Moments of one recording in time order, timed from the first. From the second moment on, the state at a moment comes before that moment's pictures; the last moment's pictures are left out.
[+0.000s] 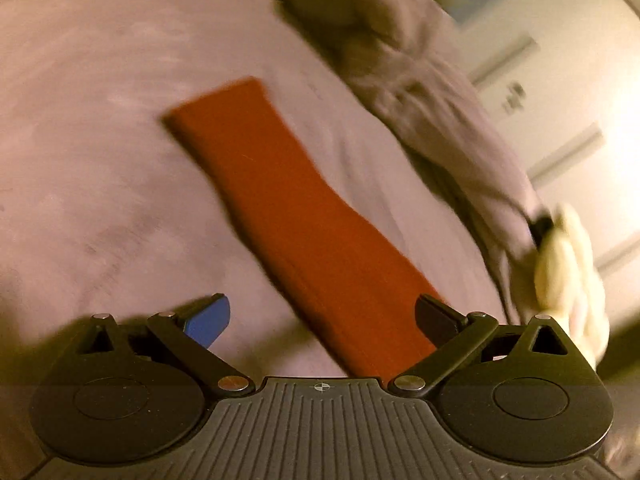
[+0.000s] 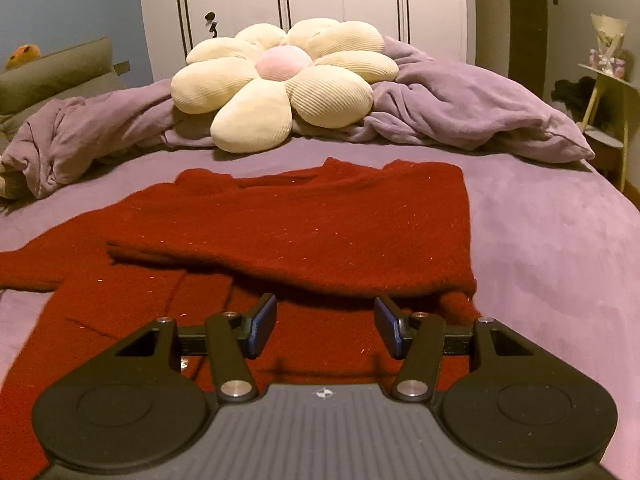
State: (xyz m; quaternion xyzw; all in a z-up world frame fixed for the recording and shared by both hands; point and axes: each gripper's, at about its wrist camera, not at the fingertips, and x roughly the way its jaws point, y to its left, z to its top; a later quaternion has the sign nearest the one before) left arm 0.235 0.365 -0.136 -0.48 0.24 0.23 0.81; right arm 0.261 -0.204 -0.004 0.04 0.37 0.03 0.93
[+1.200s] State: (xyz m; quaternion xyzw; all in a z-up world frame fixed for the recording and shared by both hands) left arm 0.326 0.026 -0.039 -0.18 0.27 -0.27 0.91; right arm 0.256 -0.228 0.016 0.14 0.36 0.02 0.92
